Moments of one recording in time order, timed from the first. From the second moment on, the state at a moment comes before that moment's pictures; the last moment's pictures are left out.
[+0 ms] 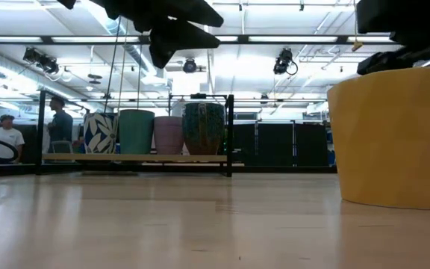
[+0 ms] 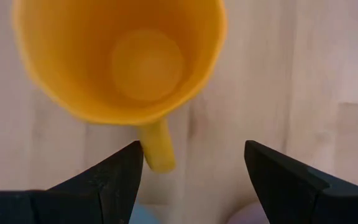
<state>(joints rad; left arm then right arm) -0.28 1.49 0.88 0.21 -0.22 -0.40 0.54 1.43 0.90 -0.74 0.18 0.47</state>
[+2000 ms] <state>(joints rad) -0.23 1.74 0.88 0.34 -0.16 -0.30 0.17 1.35 0.79 -0.29 0.09 -0.12</state>
